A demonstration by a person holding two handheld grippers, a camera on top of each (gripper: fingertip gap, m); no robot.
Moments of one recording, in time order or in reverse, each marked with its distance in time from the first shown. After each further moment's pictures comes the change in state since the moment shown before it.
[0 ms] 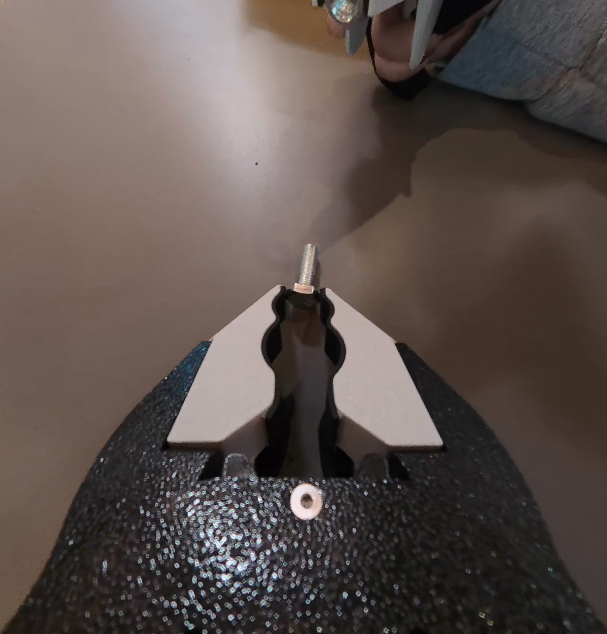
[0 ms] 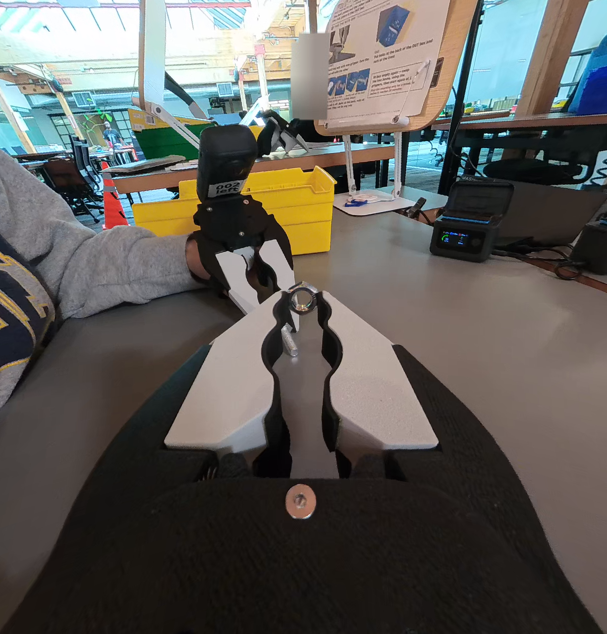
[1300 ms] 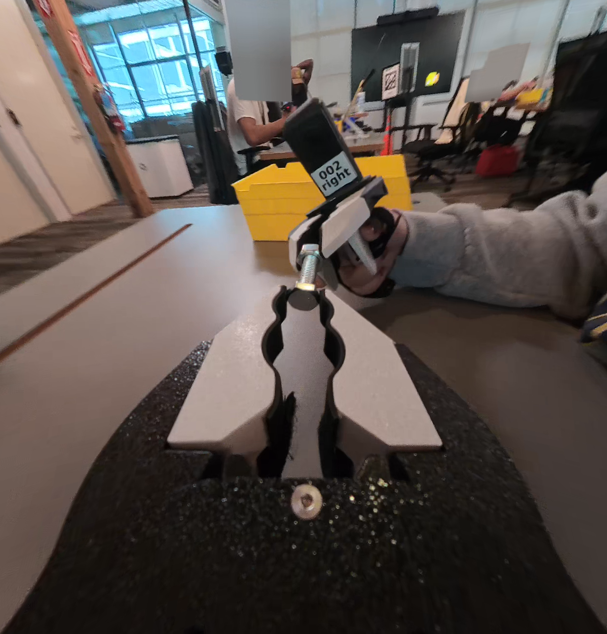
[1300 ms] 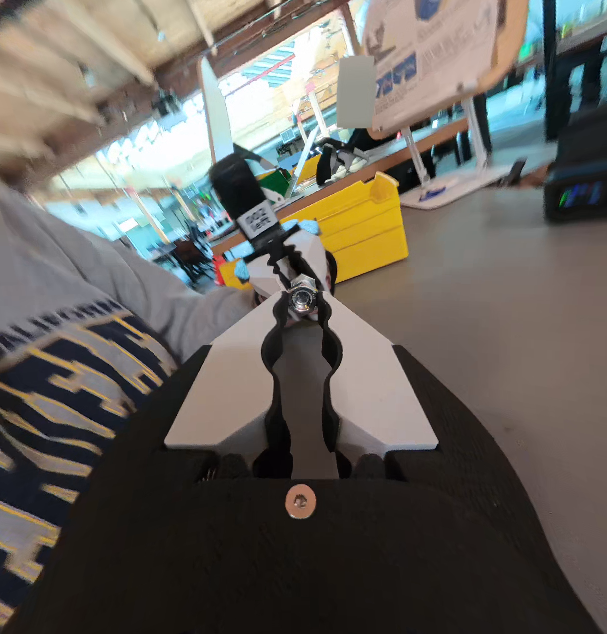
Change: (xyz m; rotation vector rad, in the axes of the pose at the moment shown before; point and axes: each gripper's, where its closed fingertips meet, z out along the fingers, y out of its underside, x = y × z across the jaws) left arm 0.023 -0.091 -0.048 0.601 0.000 0.117; right arm -0.032 -0.019 0.018 0.056 -0.196 0.376
